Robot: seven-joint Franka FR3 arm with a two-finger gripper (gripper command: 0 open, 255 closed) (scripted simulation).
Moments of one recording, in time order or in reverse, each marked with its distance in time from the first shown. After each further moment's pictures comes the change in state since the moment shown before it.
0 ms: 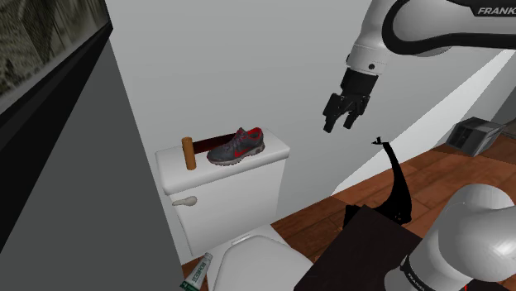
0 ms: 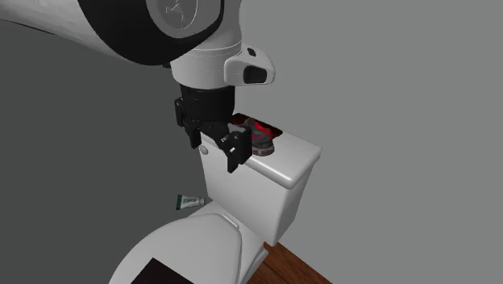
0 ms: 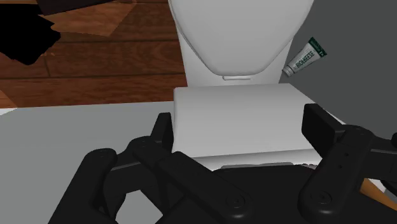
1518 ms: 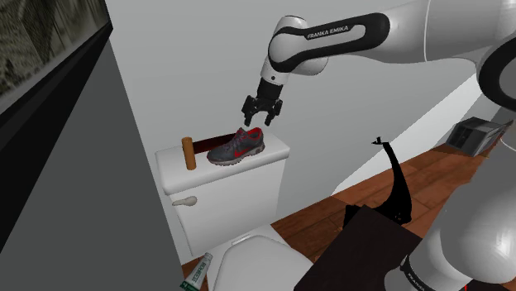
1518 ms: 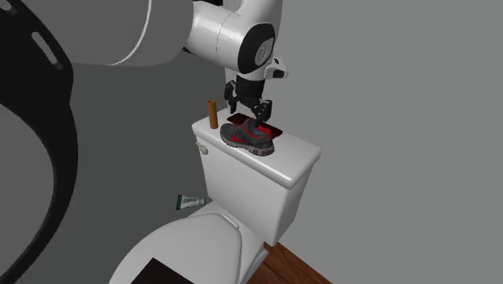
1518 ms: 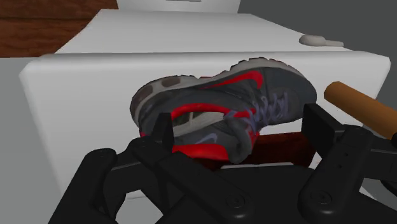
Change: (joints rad) arm 0.064 0.756 0.037 0.488 0.120 0.349 -0.023
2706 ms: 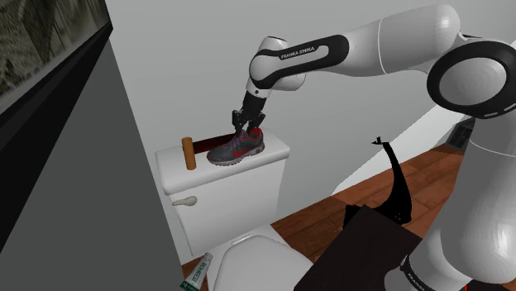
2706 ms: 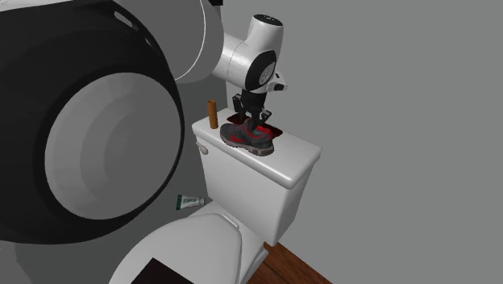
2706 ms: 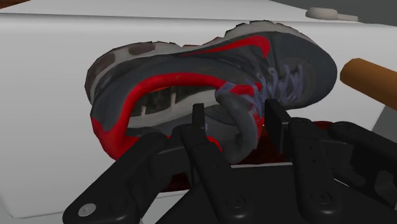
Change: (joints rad) arm 0.009 0.195 0.012 0.110 0.028 0.104 -0.022
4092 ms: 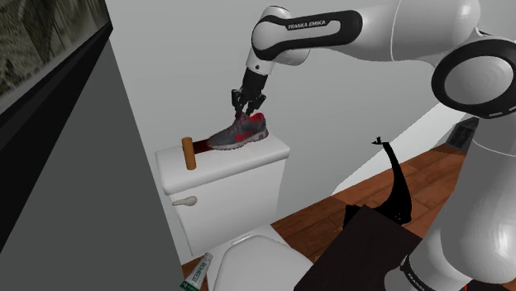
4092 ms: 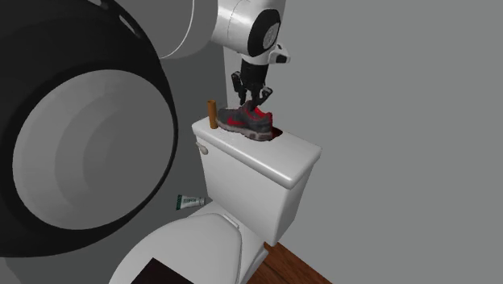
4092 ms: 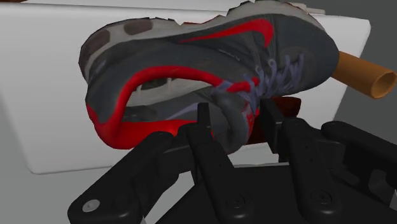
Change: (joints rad) arm -0.003 -0.020 -0.005 0.164 -0.023 -0.183 0.046
